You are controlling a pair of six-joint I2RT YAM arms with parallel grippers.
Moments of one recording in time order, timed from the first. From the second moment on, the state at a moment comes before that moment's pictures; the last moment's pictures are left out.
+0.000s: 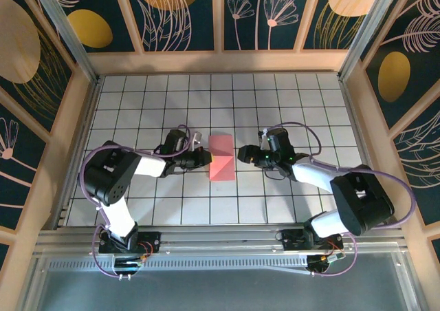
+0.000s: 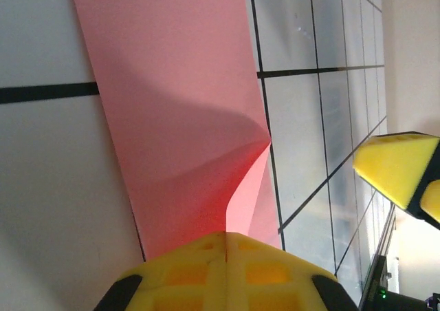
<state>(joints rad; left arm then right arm) -0.50 1.77 0.64 0.44 0.61 -0.79 0.50 1.43 0.57 0.11 -0.42 0.71</state>
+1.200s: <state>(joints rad) -0.50 1.61 0.43 0.73 0.53 -1.03 0.63 1.82 0.61 0.72 -0.54 0.95</state>
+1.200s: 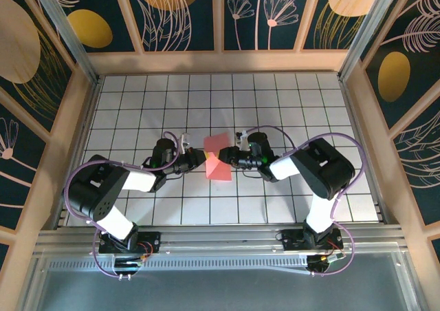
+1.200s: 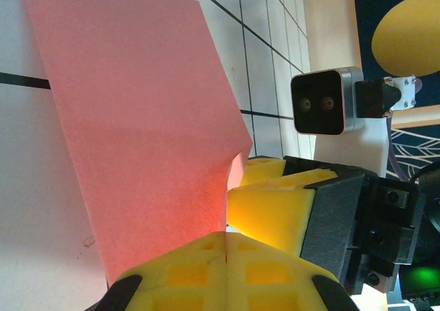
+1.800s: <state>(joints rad) -0.49 1.07 0.41 0.42 0.25 -0.97 0.57 1.54 0.61 0.66 -0.47 0.86</state>
